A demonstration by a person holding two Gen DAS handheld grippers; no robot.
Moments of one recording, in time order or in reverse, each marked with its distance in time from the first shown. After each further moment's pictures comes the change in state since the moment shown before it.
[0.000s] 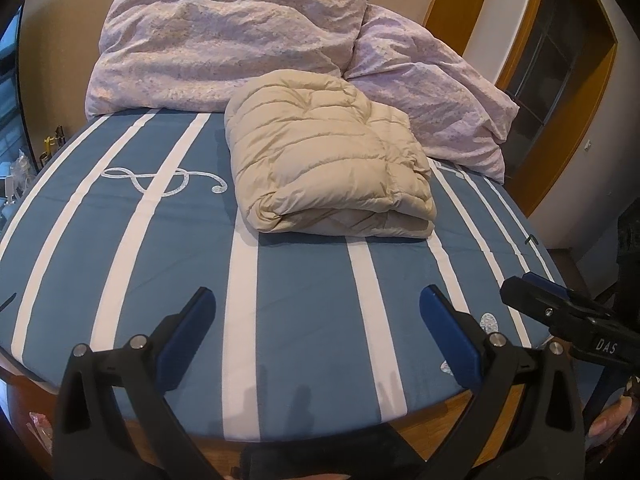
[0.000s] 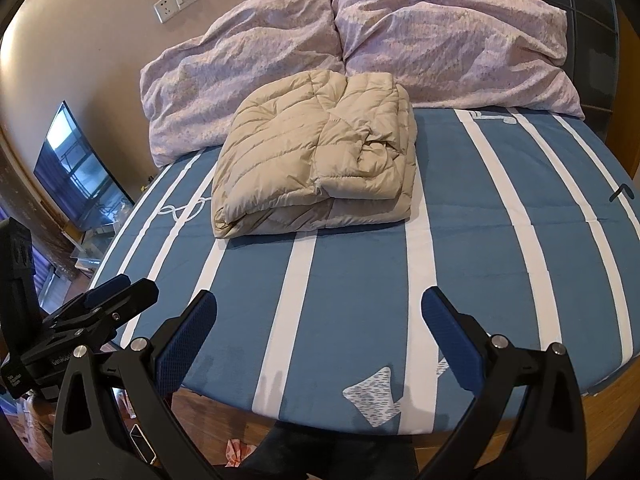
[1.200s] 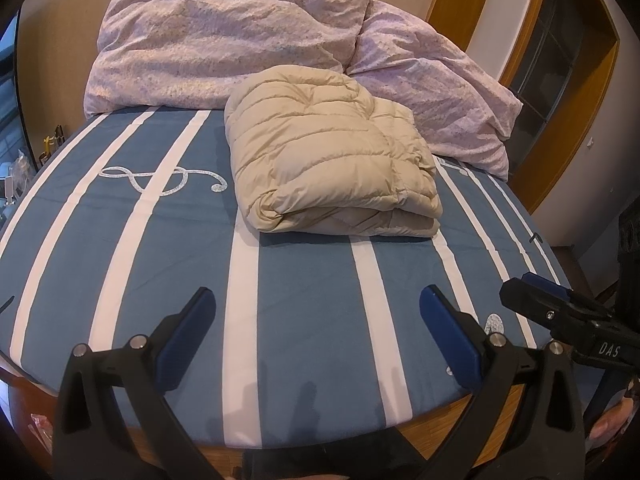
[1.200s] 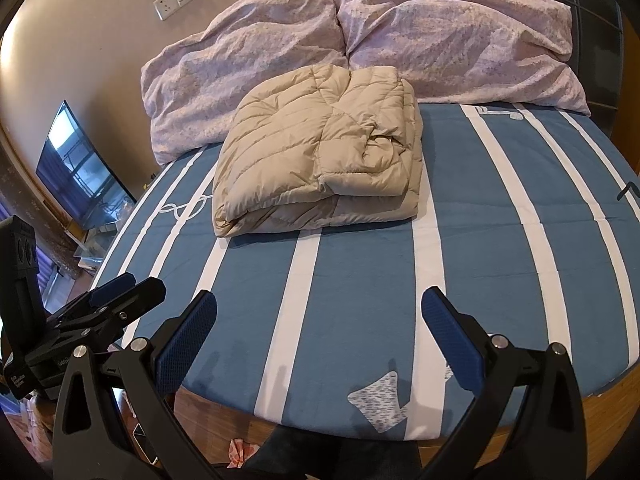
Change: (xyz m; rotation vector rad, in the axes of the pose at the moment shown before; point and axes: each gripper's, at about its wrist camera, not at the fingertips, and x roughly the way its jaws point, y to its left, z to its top) left arm 0.009 0.002 0.001 0.001 0.008 0.004; right arm 0.007 -0.001 -0.002 -0.001 0.011 0.020
